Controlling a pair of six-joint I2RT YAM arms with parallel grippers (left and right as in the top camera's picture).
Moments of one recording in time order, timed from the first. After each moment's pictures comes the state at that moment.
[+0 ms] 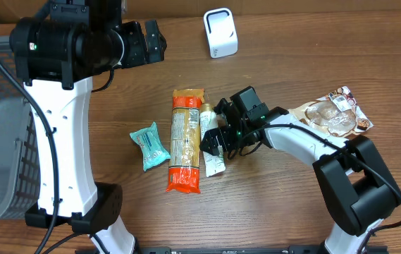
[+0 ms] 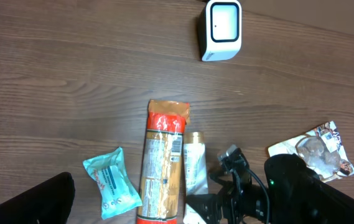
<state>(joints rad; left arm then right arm) -0.15 1.88 2.59 -1.67 0.11 -0.34 0.54 1.90 1.11 -0.38 -0.54 0.23</state>
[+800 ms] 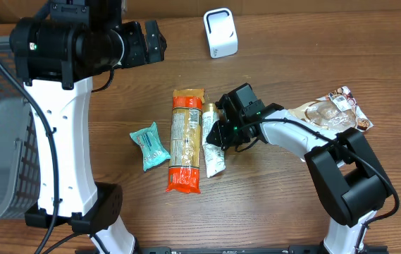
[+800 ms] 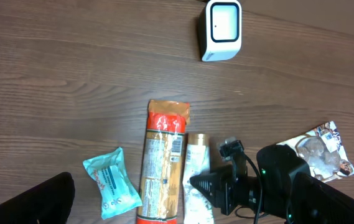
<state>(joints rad) -0.15 1.88 2.59 -1.67 0.11 -0.34 0.54 1.97 1.16 -0.37 -0.52 0.40</state>
